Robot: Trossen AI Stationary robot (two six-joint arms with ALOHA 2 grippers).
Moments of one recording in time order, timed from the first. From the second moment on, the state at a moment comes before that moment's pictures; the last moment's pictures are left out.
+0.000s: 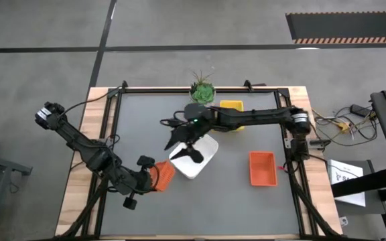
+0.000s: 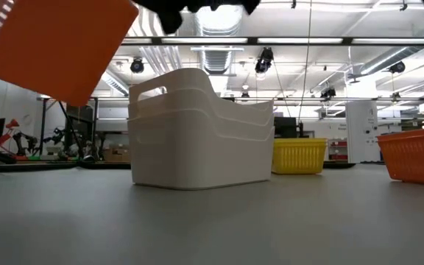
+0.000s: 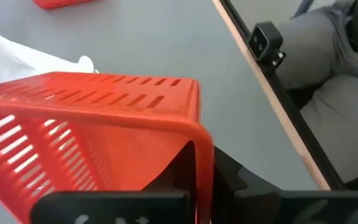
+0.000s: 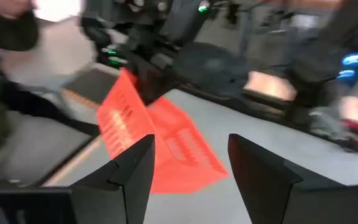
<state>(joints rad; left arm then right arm) -0.66 1.20 1.01 -0.59 -0.23 -0.25 -0.06 1.94 1.71 -0.19 -0.63 -0.24</state>
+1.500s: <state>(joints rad) -0.61 1.15 1.00 -0.64 -0.22 -0.14 -0.01 2.27 2.07 -0.37 -0.95 -0.31</state>
